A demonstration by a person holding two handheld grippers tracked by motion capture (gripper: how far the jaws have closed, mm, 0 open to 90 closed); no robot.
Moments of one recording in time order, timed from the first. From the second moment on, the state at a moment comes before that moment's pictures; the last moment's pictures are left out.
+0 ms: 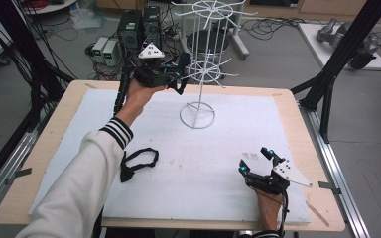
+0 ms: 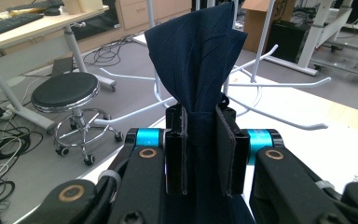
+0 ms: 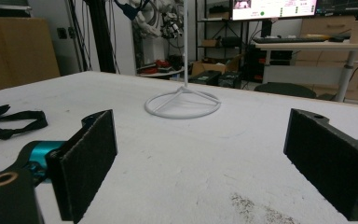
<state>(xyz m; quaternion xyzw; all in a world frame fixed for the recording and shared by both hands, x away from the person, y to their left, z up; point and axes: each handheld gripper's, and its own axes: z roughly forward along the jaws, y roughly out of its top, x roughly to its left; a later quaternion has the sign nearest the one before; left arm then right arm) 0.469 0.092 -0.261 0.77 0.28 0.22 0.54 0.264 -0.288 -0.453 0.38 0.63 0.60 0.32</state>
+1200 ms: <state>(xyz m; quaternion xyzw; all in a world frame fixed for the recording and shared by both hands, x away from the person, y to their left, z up) 0.465 0.074 -0.260 0.78 0.27 0.22 0.52 0.264 -0.288 -0.453 0.38 0.62 0.60 0.32</state>
